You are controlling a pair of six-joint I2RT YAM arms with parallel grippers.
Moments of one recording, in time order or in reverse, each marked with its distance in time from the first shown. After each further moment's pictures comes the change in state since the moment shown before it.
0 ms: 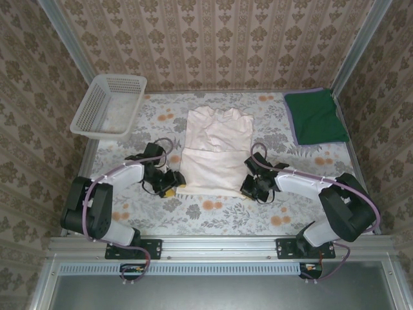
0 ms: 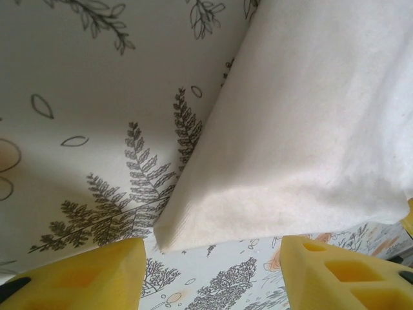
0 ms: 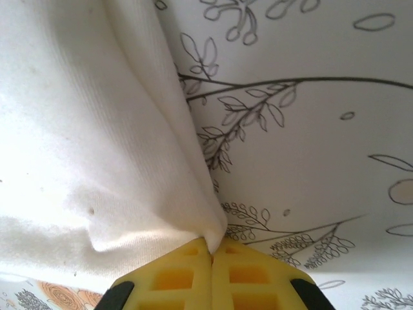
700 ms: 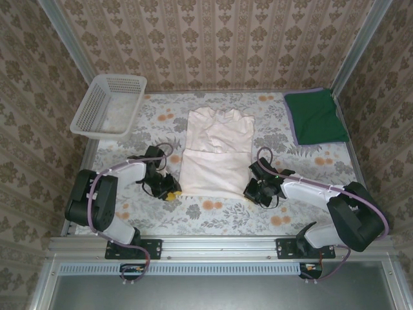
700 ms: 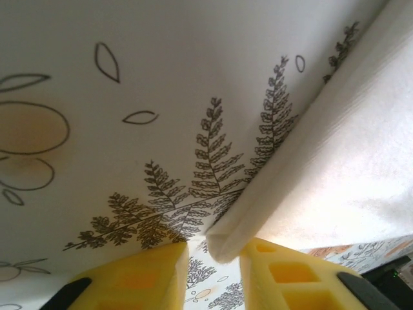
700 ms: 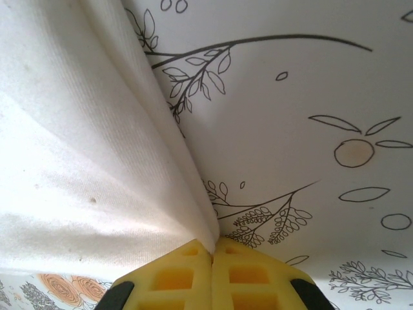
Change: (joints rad) left arm 0.013 0.090 0.009 -0.050 0.011 -0.007; right arm 0.004 -0.090 -0.093 0.046 -0.004 0.058
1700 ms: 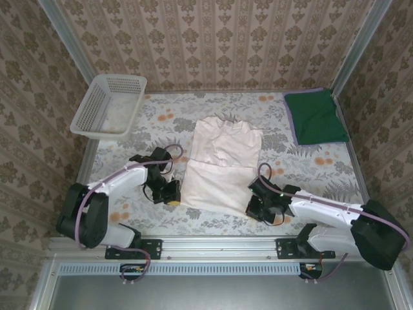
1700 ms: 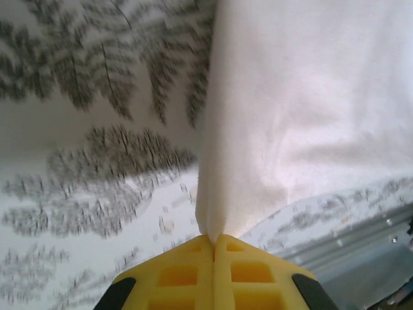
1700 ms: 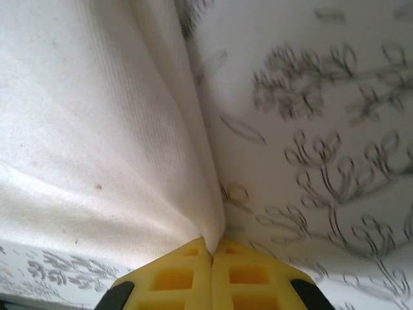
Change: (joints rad) left arm -0.131 -0.177 0.052 -0.269 -0.043 0.201; right arm 0.212 -0.239 -0.135 -0.111 0.013 0.104
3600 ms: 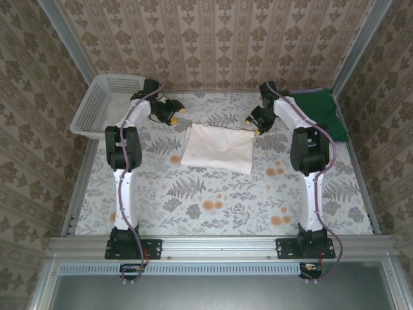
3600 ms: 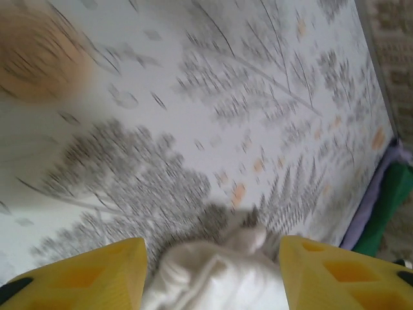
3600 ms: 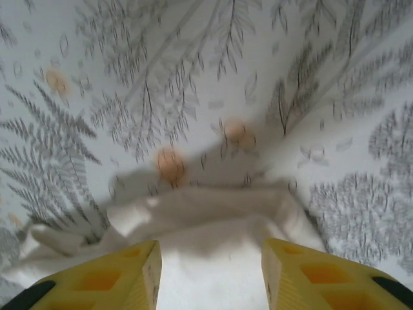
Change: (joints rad) left arm 0.326 1.081 1.376 0.192 0.101 -0.321; right arm -0.660 1.181 1.575 -0.433 -0.062 -0.312
